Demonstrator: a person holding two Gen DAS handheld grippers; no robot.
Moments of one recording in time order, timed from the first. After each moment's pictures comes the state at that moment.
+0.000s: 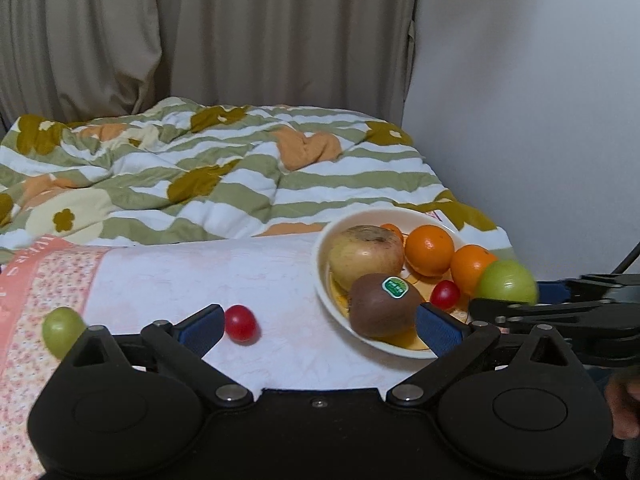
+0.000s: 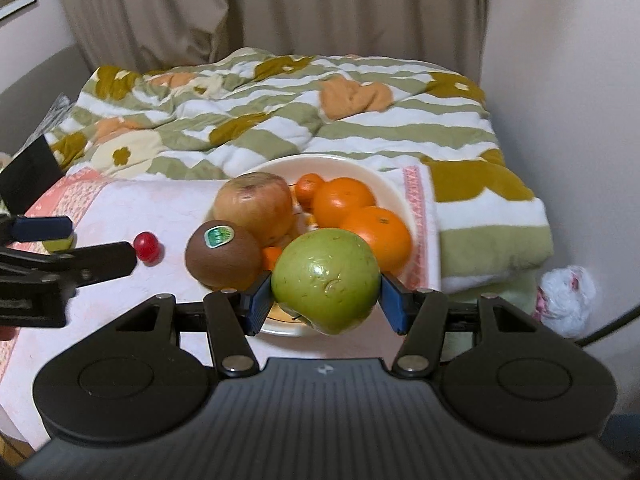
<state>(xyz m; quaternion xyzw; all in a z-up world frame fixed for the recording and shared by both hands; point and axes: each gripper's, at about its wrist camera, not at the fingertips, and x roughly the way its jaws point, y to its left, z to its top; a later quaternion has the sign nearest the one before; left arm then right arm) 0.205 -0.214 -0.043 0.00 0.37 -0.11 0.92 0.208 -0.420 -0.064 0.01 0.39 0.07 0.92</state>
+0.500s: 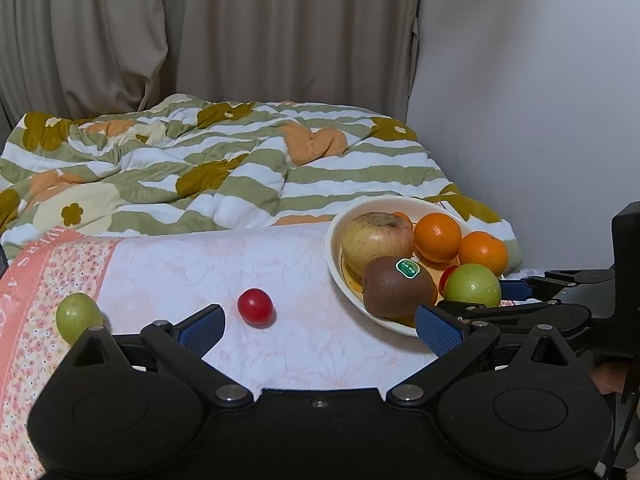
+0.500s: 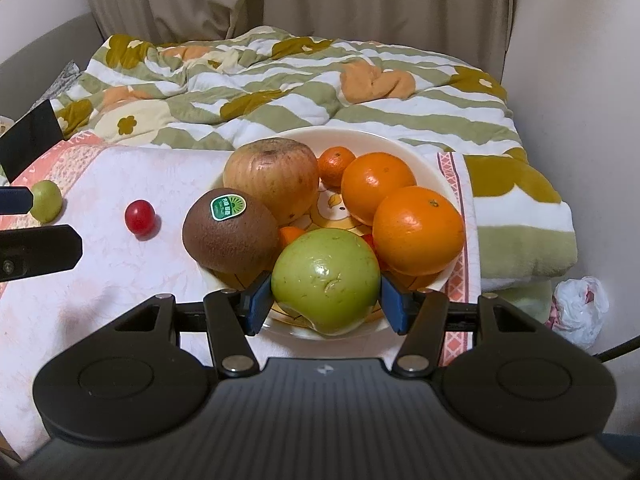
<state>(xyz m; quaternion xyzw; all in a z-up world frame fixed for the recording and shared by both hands) 0.195 -0.203 -0.047 0.00 0.37 -0.11 0.92 0.226 -0.397 -0.100 -0.02 0.40 0.09 0.91</state>
